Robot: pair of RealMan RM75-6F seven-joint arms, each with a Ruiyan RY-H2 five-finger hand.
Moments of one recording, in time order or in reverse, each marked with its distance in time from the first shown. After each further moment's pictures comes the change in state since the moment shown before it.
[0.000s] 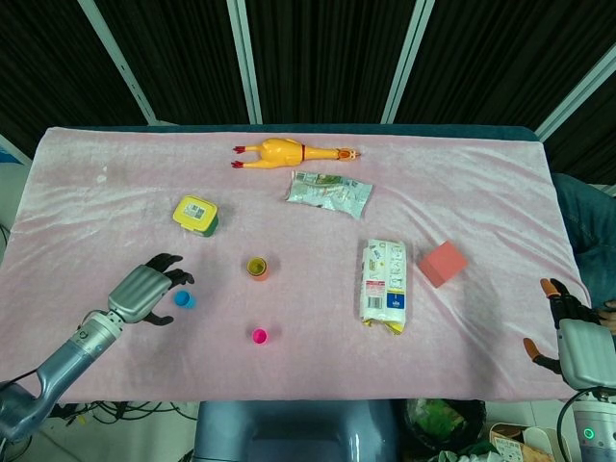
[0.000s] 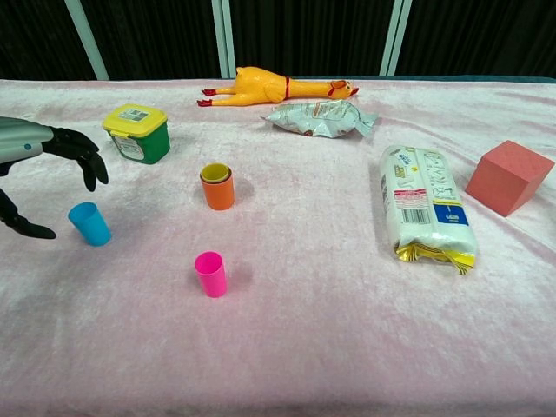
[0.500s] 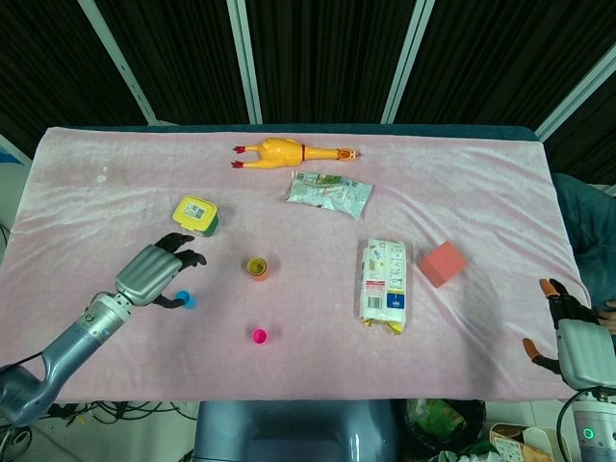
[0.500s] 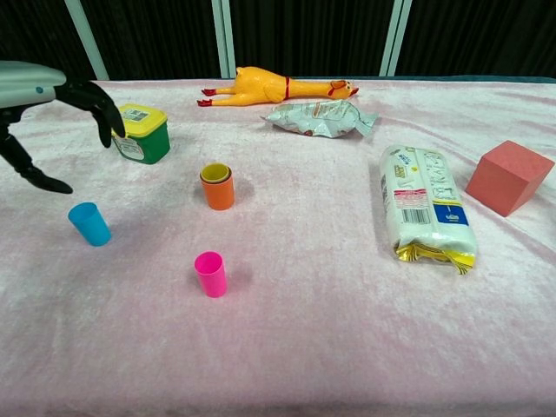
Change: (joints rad) left arm -0.062 0.107 -0.044 -0.153 -0.048 -0.007 0.055; right arm 0.000 -0.001 -0.002 0.000 -0.002 0.000 -0.004
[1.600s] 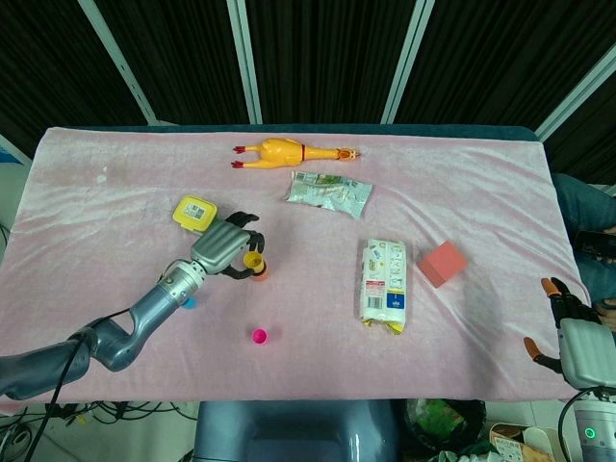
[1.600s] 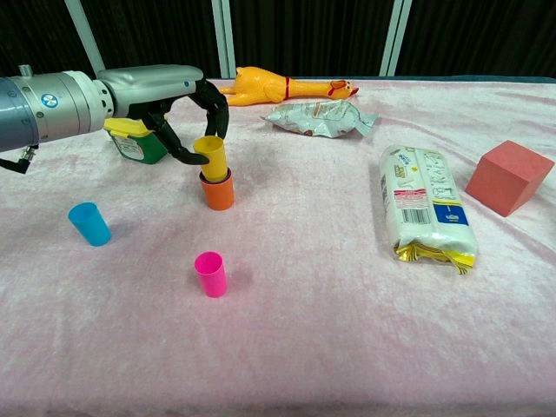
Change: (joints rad) left arm -0.235 -0.333 -0.177 0.302 -0.117 -0.228 -0.059; right arm 0.001 0.003 0.002 0.007 -0.002 -0.001 0.015
